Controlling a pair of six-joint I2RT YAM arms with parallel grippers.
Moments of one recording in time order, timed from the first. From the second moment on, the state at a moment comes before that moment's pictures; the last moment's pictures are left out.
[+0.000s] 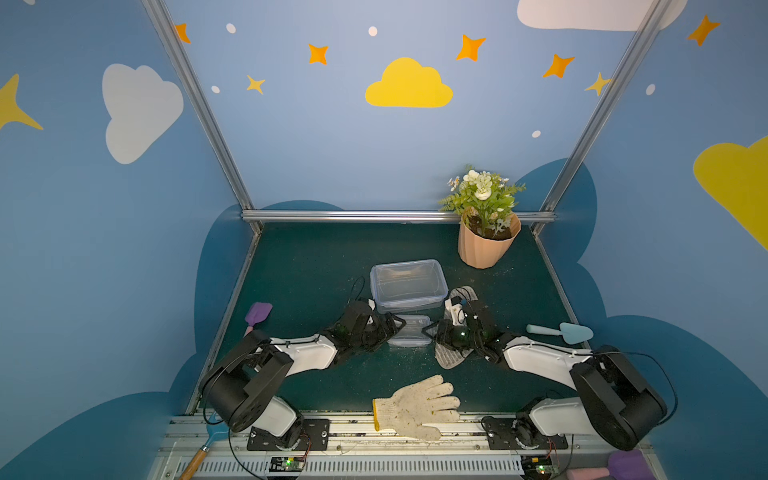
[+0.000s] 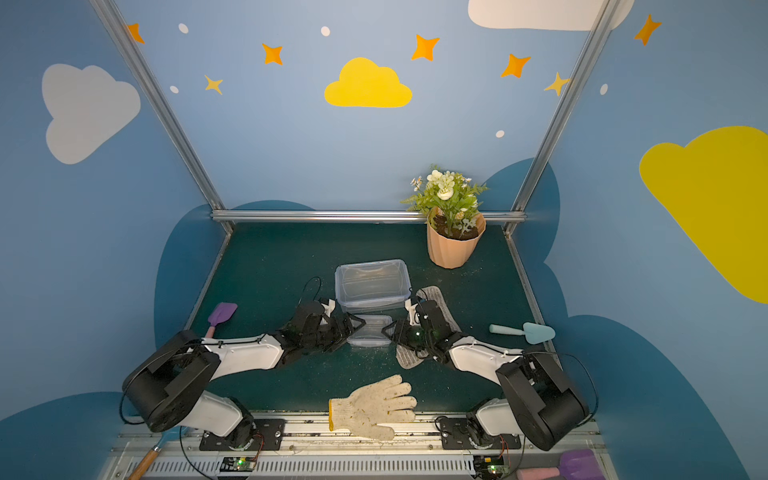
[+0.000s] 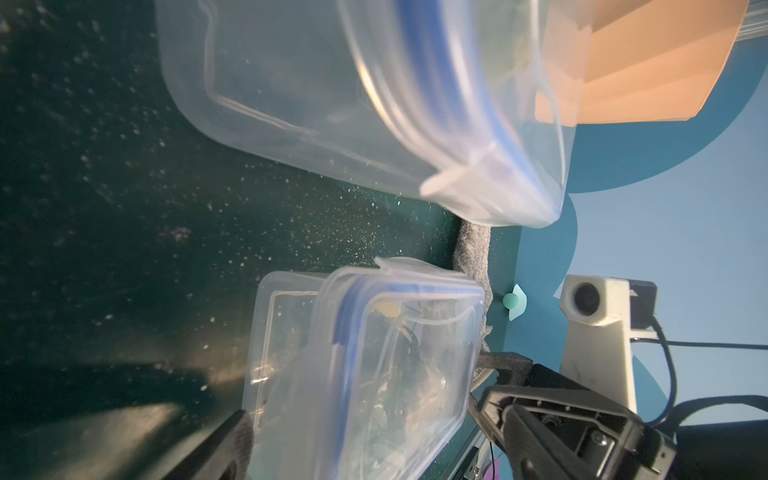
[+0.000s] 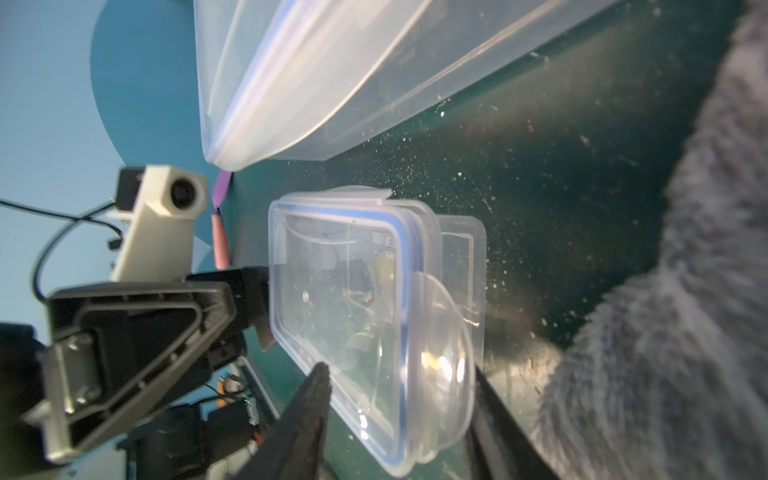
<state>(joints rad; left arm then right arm) -0.65 1.50 0.51 0.36 0.33 -1.18 0.60 1.38 0.46 0.21 -0.44 0.89</state>
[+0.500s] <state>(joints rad) -0.63 1.49 0.51 0.35 0.32 -1.16 0.57 1.39 0.49 0.18 -0.44 0.86</state>
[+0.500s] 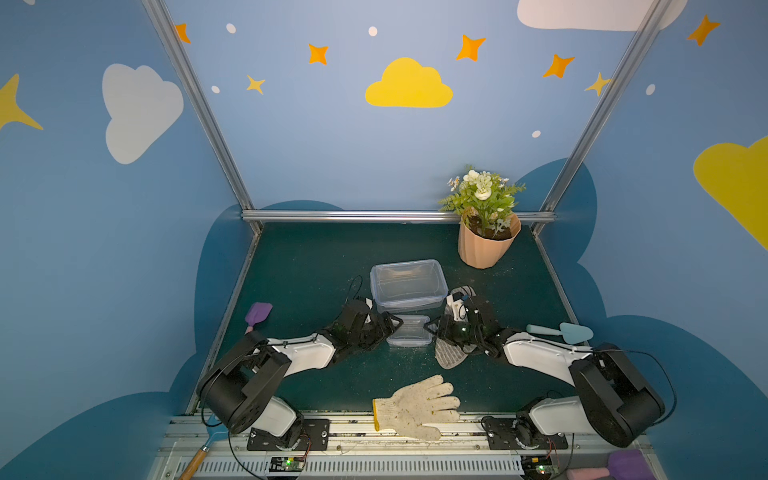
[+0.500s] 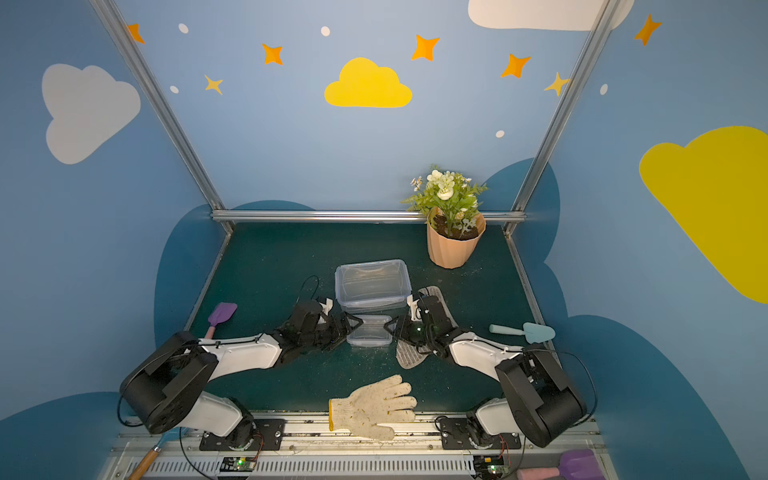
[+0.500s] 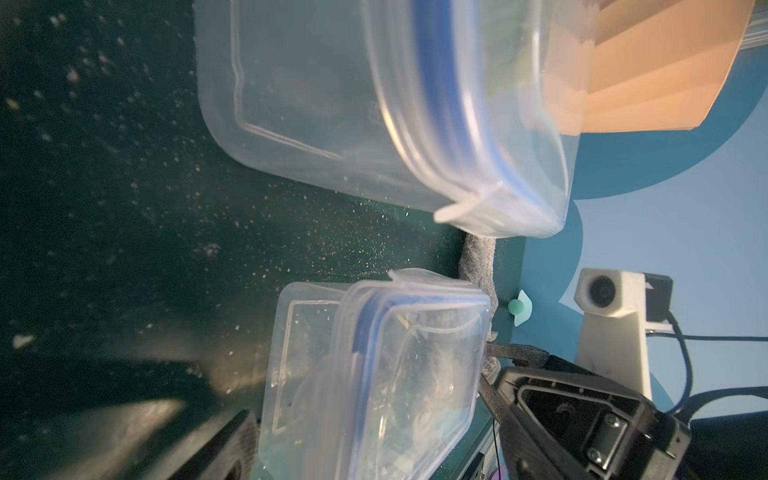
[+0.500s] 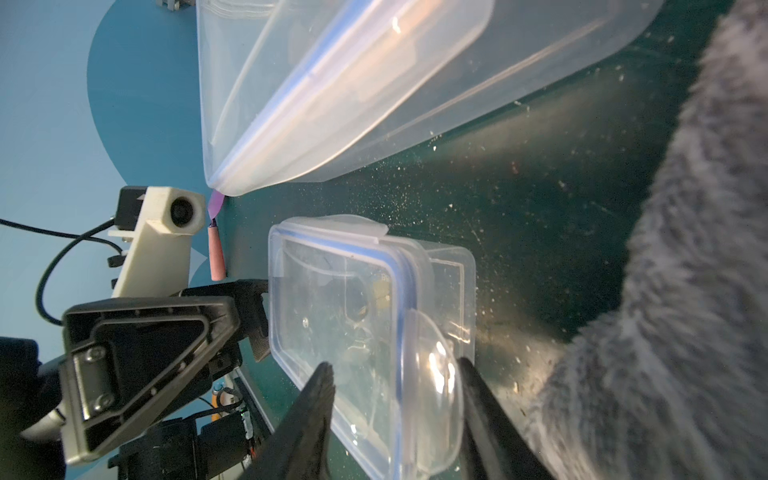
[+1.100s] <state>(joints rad) -0.62 1.53 0.43 0.56 0.26 -1.24 0.56 1.40 0.49 0.19 -0.44 0.86</state>
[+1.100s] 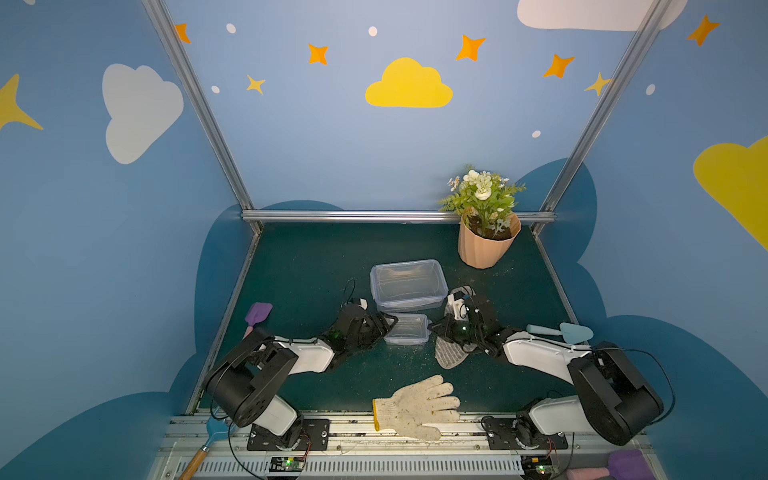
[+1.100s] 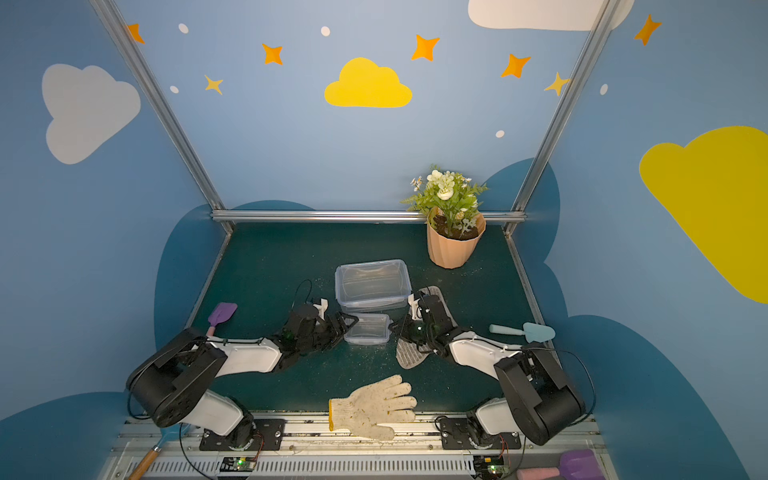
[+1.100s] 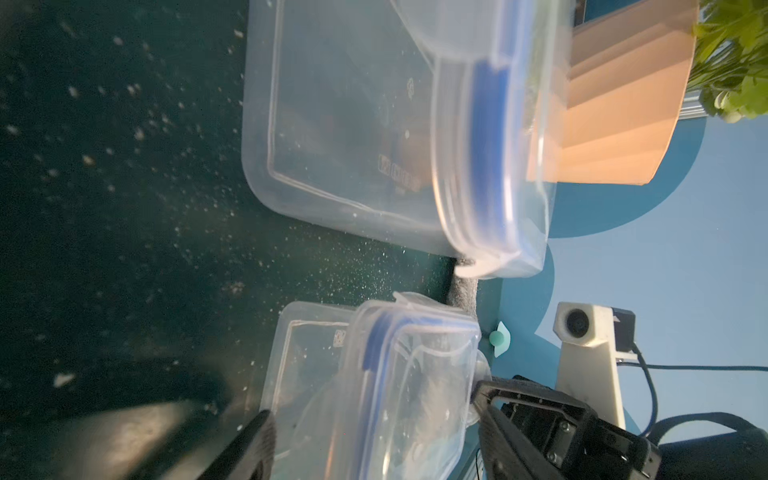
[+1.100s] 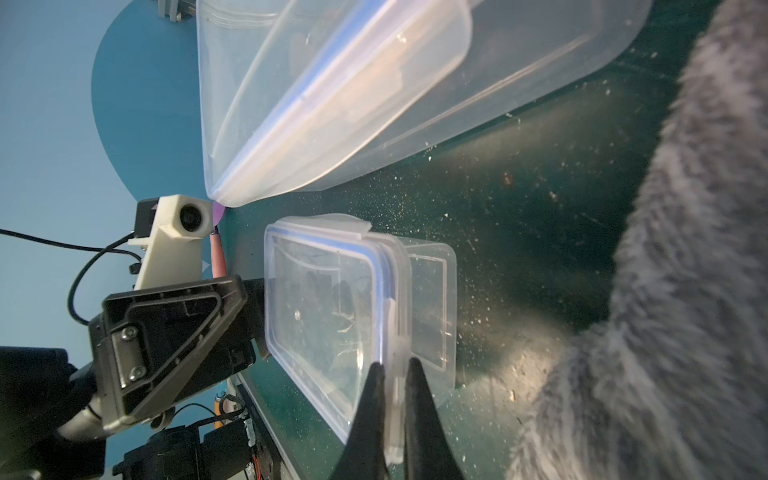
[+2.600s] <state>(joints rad) -0.69 1.51 0.30 0.81 -0.03 -1.32 0.62 1.44 0.52 0.22 -0.38 0.89</state>
